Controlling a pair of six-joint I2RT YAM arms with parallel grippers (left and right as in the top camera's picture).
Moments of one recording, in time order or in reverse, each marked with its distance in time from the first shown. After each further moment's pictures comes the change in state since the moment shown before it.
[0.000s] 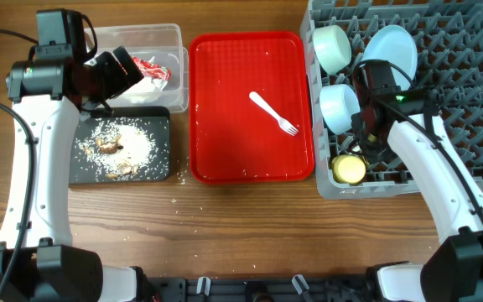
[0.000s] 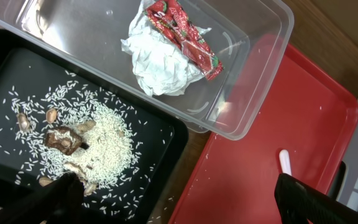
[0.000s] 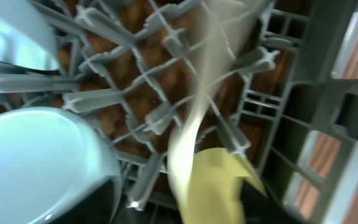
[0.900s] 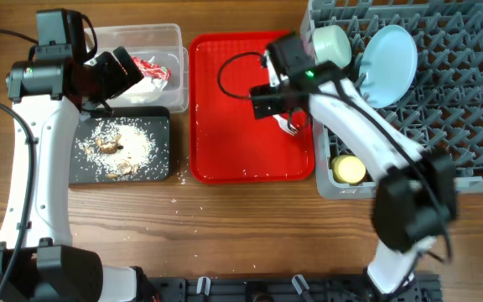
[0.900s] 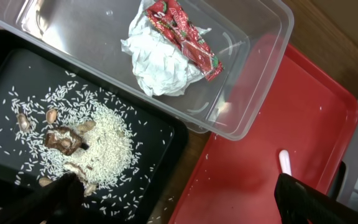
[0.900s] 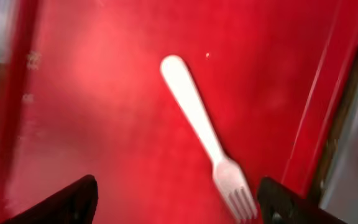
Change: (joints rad) left arm 0.000 0.000 0.000 0.000 0.000 0.000; right arm 0.302 0.409 0.360 0.292 -0.307 -1.253
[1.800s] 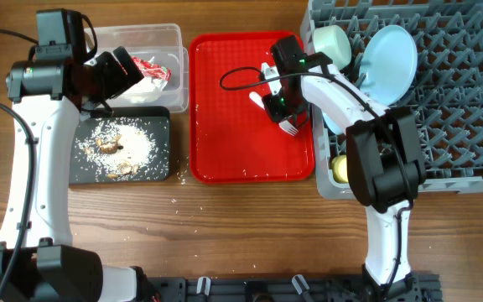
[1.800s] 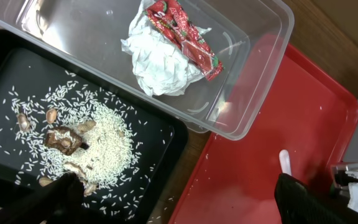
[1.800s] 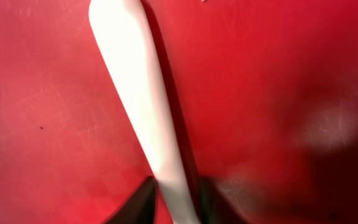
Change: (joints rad) left arm 0.000 0.000 0.000 0.000 0.000 0.000; right arm -0.084 0.265 0.096 -0.068 -0.120 -0.250
